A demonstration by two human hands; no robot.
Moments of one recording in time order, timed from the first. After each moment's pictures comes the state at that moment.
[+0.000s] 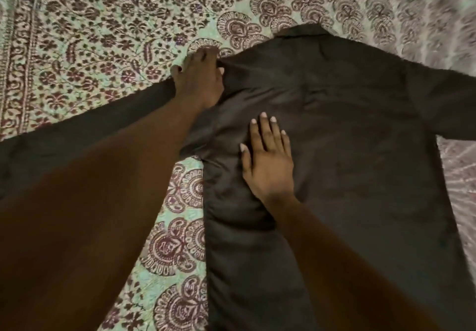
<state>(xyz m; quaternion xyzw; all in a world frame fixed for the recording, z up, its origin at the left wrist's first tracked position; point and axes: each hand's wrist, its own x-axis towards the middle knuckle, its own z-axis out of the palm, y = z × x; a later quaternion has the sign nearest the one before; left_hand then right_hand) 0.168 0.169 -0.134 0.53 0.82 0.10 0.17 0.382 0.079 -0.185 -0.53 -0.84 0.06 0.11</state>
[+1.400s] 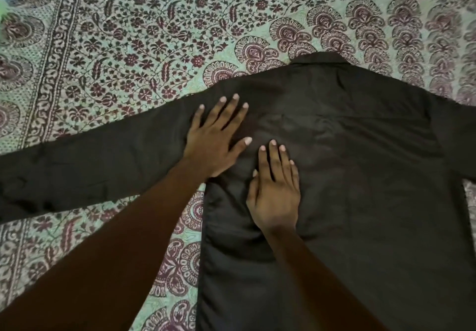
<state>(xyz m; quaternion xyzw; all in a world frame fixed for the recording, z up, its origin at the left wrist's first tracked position) 0.191 0.104 -0.176 0.65 0.75 0.02 0.05 0.385 0.082 -0.186 -0.54 -0.83 0.06 0.12</state>
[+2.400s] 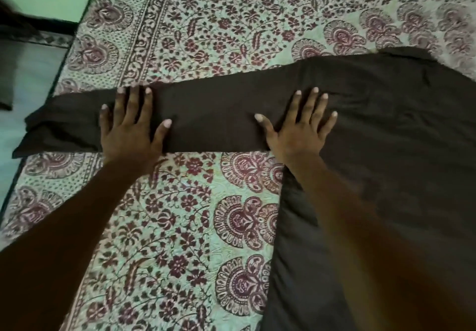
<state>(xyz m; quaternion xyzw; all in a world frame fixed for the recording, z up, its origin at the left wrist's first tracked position) 0.011 -0.147 -0.165 0.41 0.91 0.04 0.02 0.250 0.069 -0.165 -0.54 -0.83 0.09 -0.03</state>
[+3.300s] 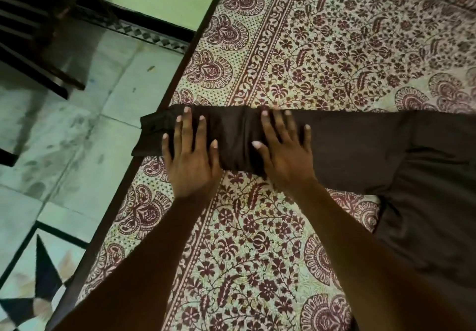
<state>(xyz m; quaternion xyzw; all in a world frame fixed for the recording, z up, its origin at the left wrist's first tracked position) -0.025 -0.222 -0.161 0.27 0.95 0.14 -0.04 0.086 -0.041 -0.165 -0.27 -0.95 0.13 -0.04</state>
